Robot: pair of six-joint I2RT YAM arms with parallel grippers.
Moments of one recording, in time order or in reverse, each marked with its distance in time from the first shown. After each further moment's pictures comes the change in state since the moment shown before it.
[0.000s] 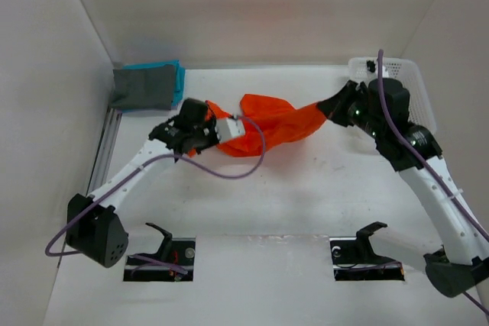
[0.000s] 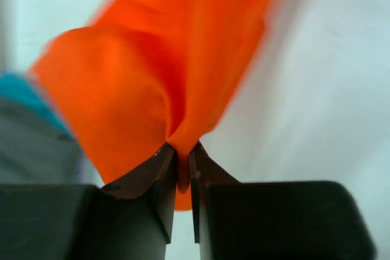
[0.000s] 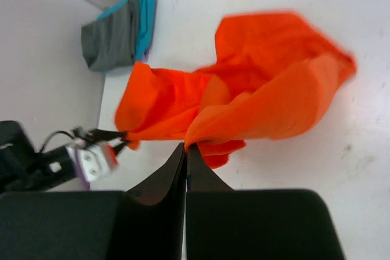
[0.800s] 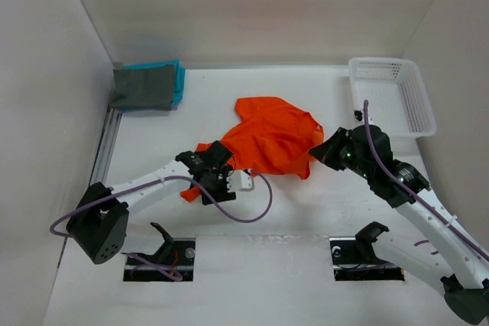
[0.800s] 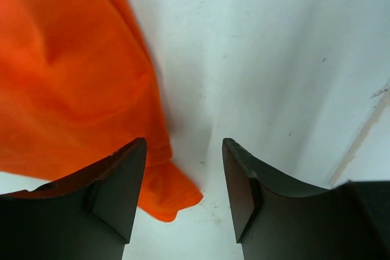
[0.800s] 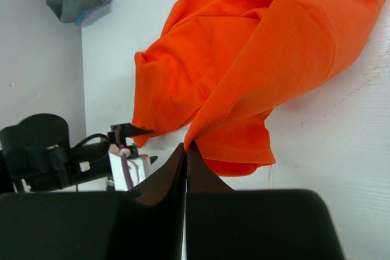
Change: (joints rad) left arm -0.277 -0.003 -0.334 -0.132 0.019 -0.101; right arm 0.157 -0.284 -0.480 0.029 0.046 0.221
